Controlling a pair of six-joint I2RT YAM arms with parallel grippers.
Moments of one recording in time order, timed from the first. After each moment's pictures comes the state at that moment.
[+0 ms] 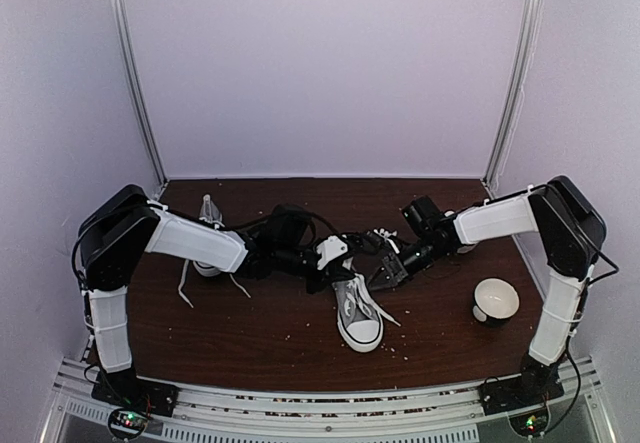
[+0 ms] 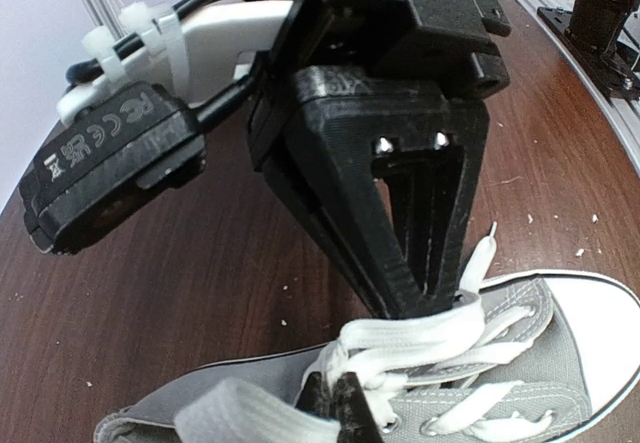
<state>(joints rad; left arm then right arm) -0.88 1.99 1.17 0.25 0.47 0.47 0.53 1.87 1.06 -0.31 -0.98 0.07</state>
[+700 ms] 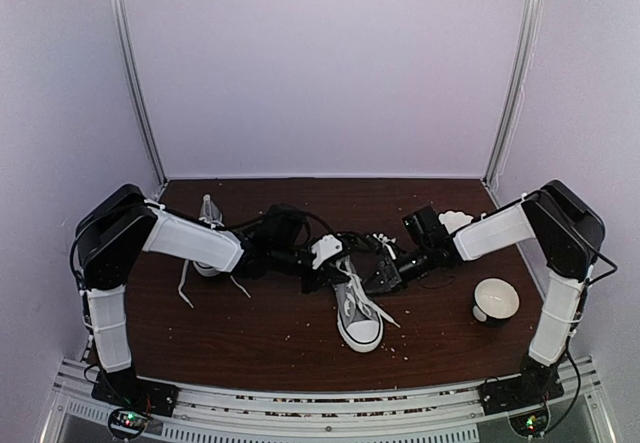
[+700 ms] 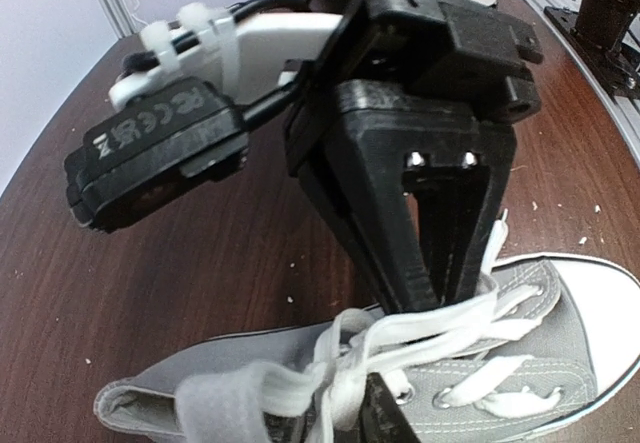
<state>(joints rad) -0.86 1.98 1.14 0.25 0.47 0.45 0.56 1.87 0.93 0.05 -0.99 0.33</state>
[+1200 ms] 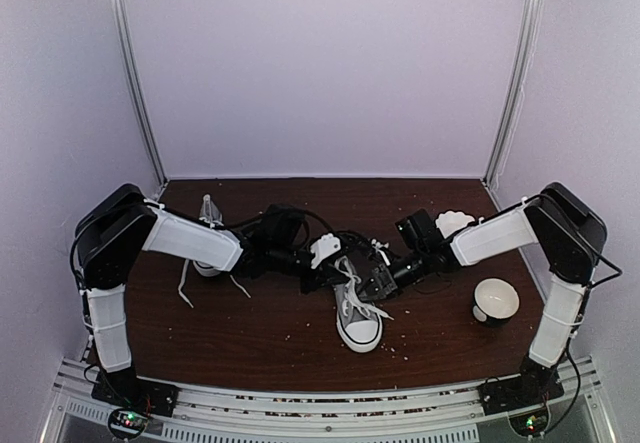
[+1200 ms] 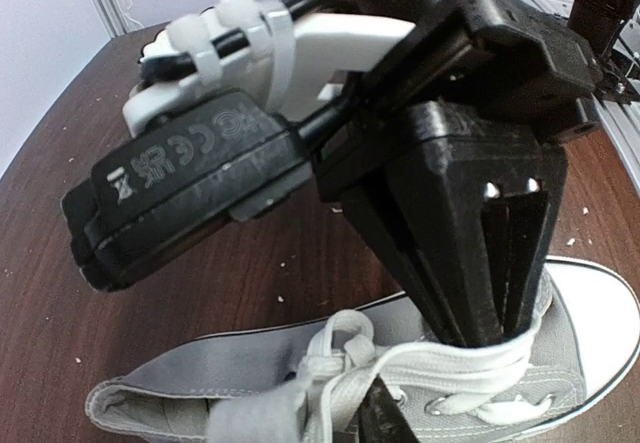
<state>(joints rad) -0.85 1.98 1.14 0.25 0.51 0.43 0.62 1.84 0.91 0.05 -0.98 0.35</state>
